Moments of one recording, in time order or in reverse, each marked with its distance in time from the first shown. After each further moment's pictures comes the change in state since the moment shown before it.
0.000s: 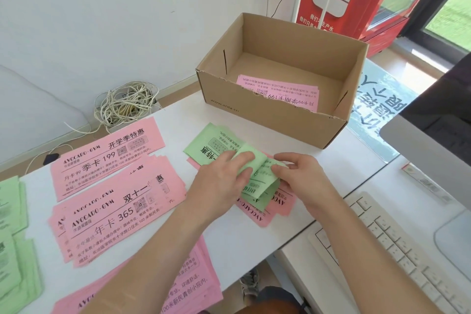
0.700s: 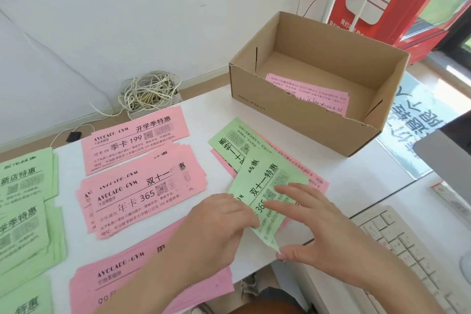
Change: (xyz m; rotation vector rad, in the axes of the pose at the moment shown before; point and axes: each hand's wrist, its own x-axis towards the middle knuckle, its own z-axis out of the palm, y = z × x) left_hand -0.092 -0.002 -0.028 -0.094 0.119 0.376; right_hand -0.066 0.014 -0.011 -0.974 -0.419 -0.590
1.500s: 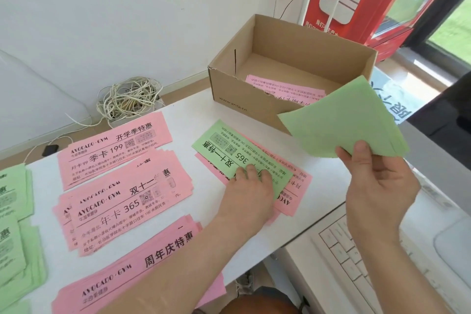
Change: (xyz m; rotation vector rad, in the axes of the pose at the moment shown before) left_hand 0.083 0.016 0.064 0.506 -0.478 -0.427; right_hand 0.006 -0.001 -0.032 0.849 1.393 0.255
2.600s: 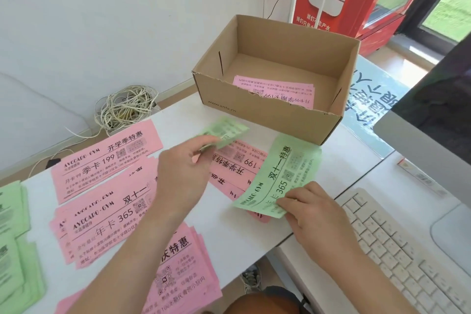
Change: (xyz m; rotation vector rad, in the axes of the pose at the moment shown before) left_hand -0.014 -0.069 -0.050 -0.989 0.610 -0.165; right_hand -0.031 0.059 -0.024 -0.941 -0.739 -0.682
